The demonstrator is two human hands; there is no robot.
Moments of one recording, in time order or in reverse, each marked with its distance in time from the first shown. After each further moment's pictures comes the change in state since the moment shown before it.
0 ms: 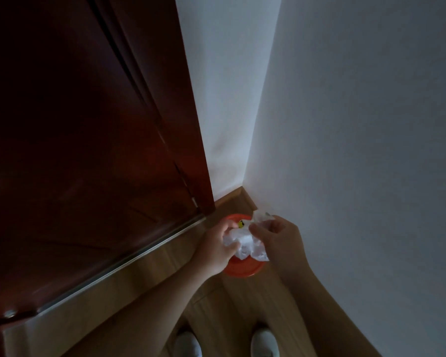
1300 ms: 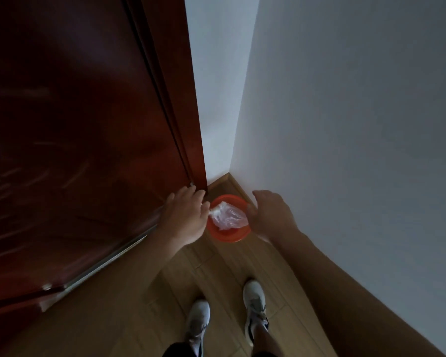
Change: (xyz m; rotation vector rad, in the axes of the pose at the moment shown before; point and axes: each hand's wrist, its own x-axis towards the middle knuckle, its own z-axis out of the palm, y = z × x) left_hand -0.131 0.148 -0.136 0.816 0.044 0.105; right_hand -0.117 -0.088 -0.052 -0.812 -0.012 -0.230
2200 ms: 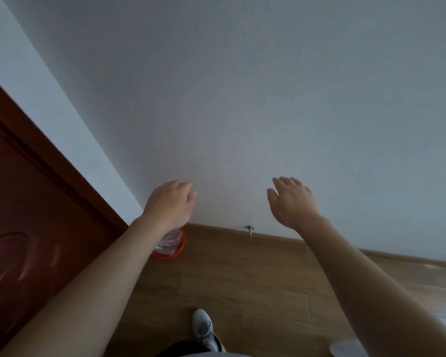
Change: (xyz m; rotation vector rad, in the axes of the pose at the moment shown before) left_hand -0.276 0.189 -0.164 0.217 0.017 0.841; right_hand -0.491 0.049 -0.119 -0.025 0.485 0.615
